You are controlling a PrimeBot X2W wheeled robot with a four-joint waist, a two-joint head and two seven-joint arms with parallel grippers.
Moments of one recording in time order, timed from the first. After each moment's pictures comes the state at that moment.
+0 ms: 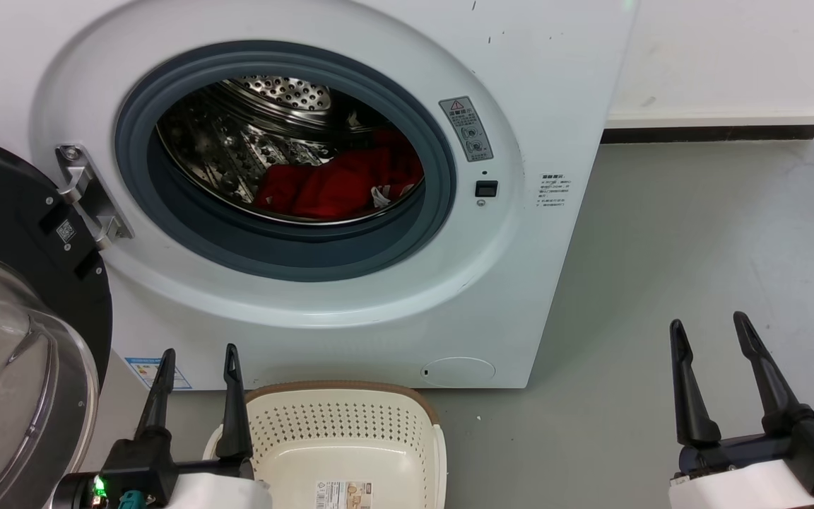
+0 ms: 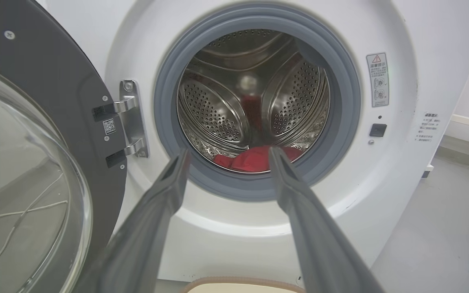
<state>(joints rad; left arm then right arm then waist) 0.08 0.05 -0.01 -0.03 -0.10 0.04 -0.25 0.09 -0.05 -0.01 -0.11 0.04 0.13 -0.25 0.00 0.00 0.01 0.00</state>
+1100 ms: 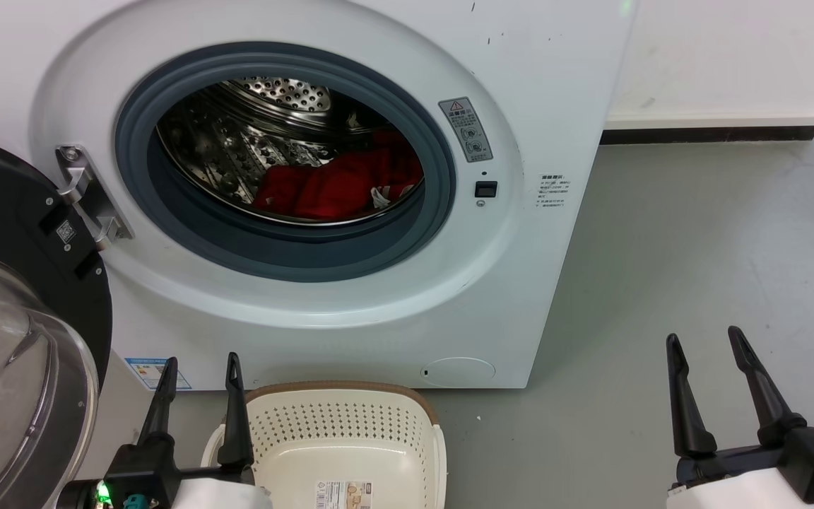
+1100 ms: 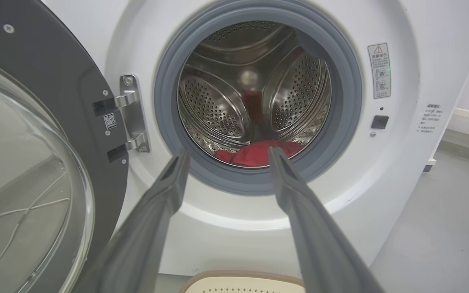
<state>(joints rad) 0.09 0.05 -0.01 -0.01 -0.09 0.05 -0.26 0.10 -0.05 -0.02 -0.07 0.04 0.13 -0.26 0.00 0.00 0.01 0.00</state>
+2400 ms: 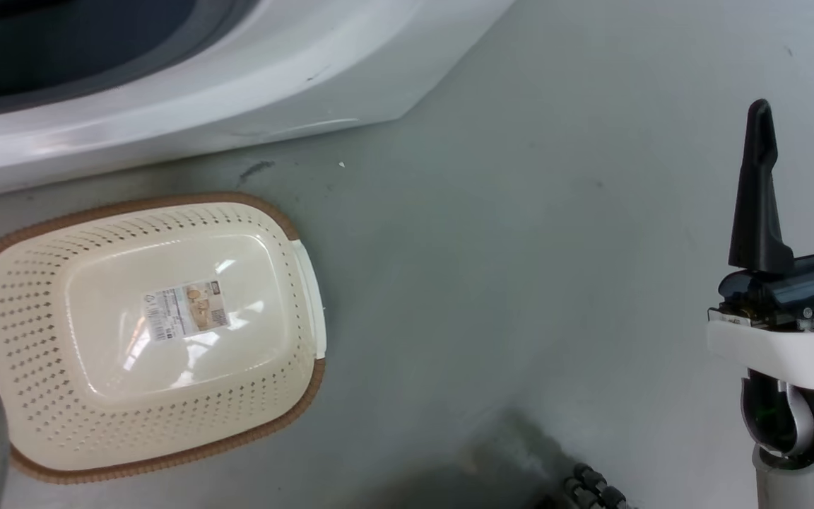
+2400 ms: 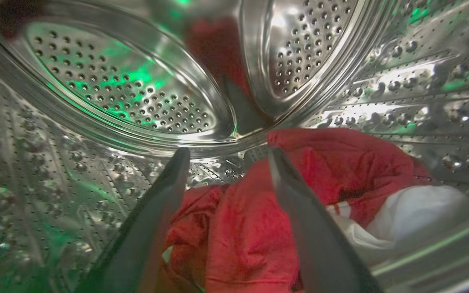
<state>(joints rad) -1.22 0.41 0.03 0.79 0.03 -0.11 -0.17 -0.27 -0.05 -0.01 -0.24 0.19 0.13 -0.26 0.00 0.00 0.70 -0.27</state>
